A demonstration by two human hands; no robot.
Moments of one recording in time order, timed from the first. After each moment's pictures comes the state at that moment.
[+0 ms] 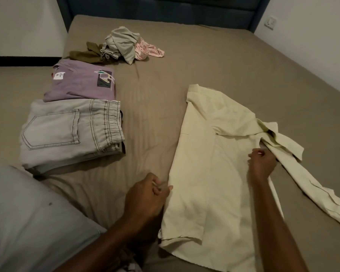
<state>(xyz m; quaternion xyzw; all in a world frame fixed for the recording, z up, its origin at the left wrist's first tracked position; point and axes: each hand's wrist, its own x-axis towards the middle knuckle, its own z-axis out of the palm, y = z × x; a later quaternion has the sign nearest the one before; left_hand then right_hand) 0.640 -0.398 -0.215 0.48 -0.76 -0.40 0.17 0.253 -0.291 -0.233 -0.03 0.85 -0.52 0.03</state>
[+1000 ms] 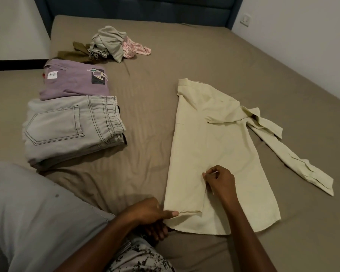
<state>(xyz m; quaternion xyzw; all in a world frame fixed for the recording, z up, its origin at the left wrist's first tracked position) 0.700 -0.381 -0.229 0.33 -0.63 -0.65 -0.25 0.469 -0.246 -0.224 -0.21 0.89 -0.39 0.16</state>
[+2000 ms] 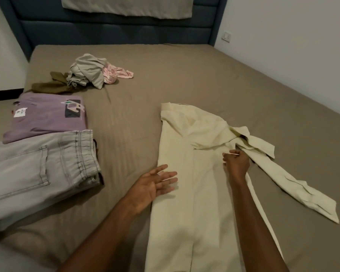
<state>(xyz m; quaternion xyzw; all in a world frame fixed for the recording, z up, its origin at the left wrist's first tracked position) 0.547 -0.478 -0.217 0.20 -0.37 -0.90 0.09 0.268 -0.310 -0.206 0.01 0.78 -0.63 0.08</state>
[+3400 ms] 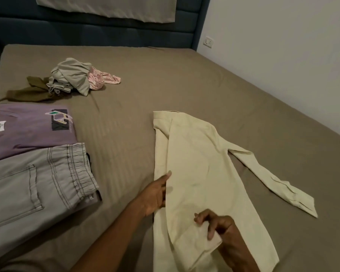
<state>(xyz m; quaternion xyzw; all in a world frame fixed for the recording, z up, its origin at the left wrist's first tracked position) 0.514 -0.493 -0.213 0.27 -0.40 -0.88 -0.05 0.439 -0.241 -0.221 -0.37 0.49 -0.70 0.36</state>
